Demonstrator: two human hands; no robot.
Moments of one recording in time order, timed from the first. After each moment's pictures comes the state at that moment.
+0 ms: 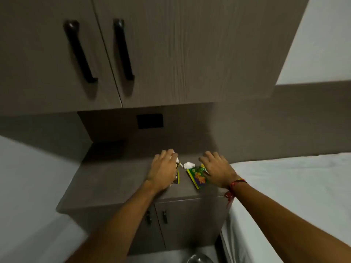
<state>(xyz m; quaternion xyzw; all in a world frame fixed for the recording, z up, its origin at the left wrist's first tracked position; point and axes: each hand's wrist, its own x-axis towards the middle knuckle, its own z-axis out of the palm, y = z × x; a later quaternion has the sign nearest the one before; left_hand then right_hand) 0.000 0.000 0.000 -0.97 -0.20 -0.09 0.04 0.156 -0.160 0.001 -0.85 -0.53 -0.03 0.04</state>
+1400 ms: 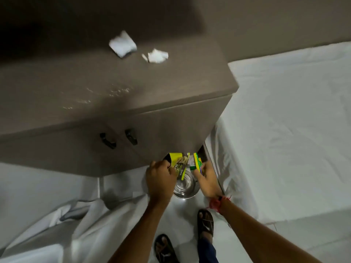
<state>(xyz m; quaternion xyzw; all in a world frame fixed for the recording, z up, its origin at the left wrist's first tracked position) -0.051 -0.161 -0.345 -0.88 -0.42 -0.05 -0.22 0.042 -0.295 -0.382 -0.84 -0.06 0.31 0.45</state>
